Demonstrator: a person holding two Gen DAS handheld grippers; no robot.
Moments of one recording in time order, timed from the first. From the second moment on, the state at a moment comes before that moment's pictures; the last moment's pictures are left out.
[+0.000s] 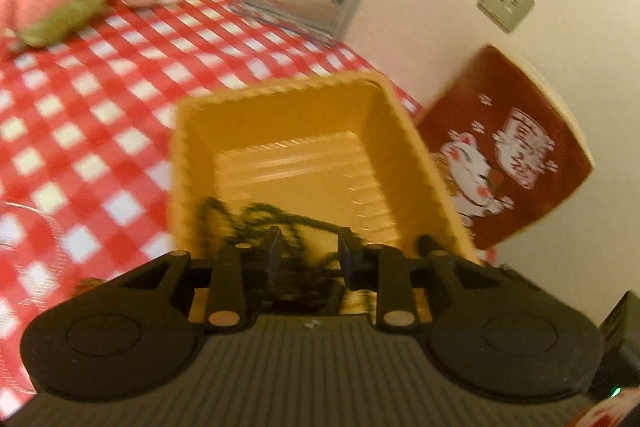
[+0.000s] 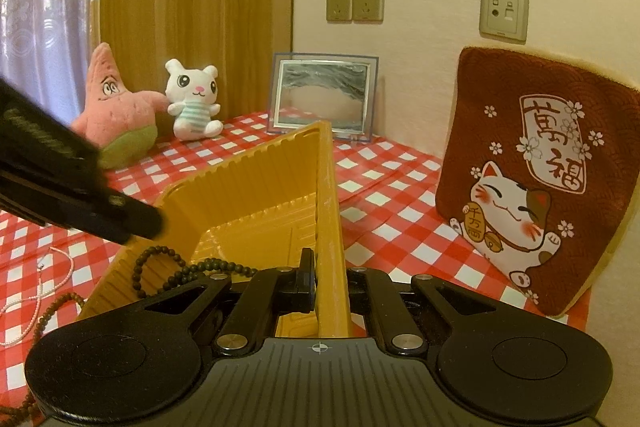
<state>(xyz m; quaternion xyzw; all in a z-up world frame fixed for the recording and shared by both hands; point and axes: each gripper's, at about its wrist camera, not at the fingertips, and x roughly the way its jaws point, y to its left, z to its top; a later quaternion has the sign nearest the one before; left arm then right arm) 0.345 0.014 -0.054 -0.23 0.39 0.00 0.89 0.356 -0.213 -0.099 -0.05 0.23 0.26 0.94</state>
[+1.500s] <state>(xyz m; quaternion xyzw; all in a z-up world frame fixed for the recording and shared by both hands) 0.198 0.005 -0.127 -0.03 0.46 0.05 0.88 0.338 -0.237 -0.098 -0.06 0.24 0.25 0.94</state>
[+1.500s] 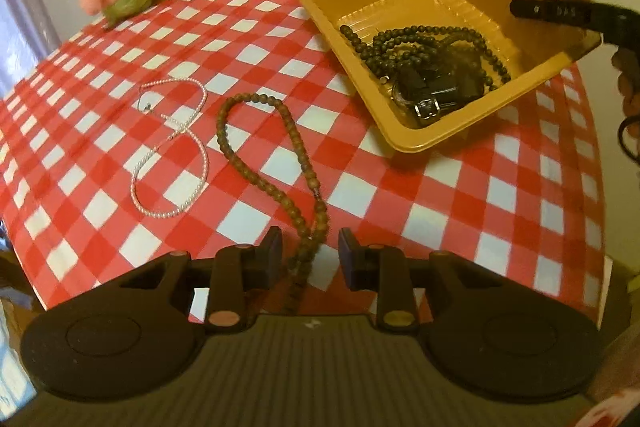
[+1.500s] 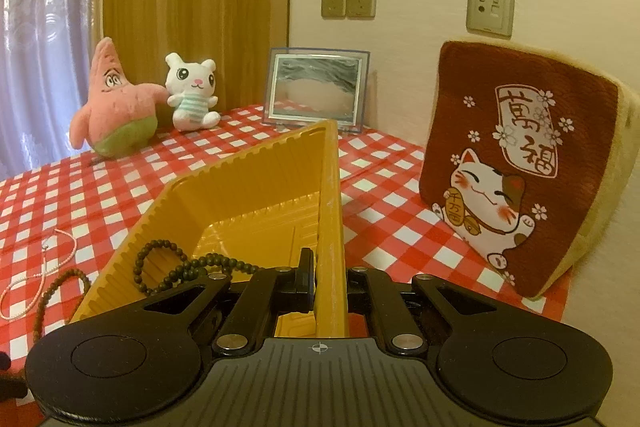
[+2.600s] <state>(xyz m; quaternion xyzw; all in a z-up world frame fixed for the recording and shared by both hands) 0.200 0.047 -0.013 -0.09 0.32 0.05 0.94 0.337 -0.236 -0.097 -0.06 0.24 0.25 0.94</state>
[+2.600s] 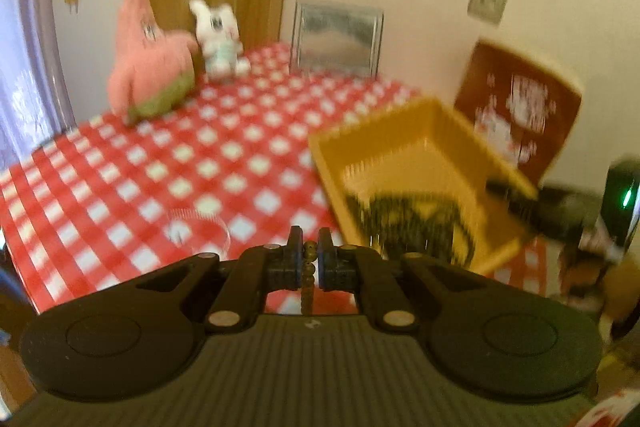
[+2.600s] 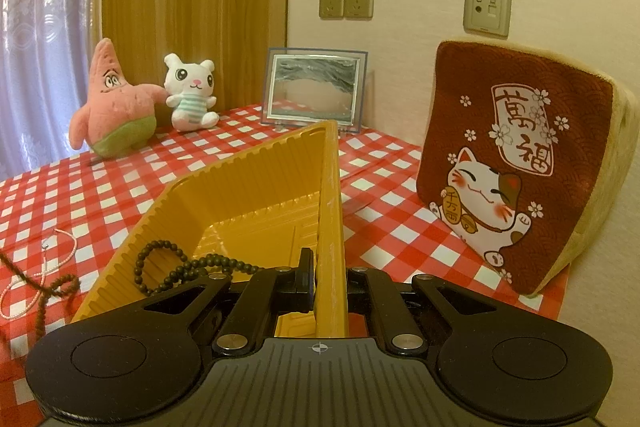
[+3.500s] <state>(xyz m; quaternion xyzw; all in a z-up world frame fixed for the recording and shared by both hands) 0.245 0.020 0.091 -0.10 0.20 -0.02 0.97 0.340 -0.229 -0.092 -0.06 0.23 0.26 0.94</state>
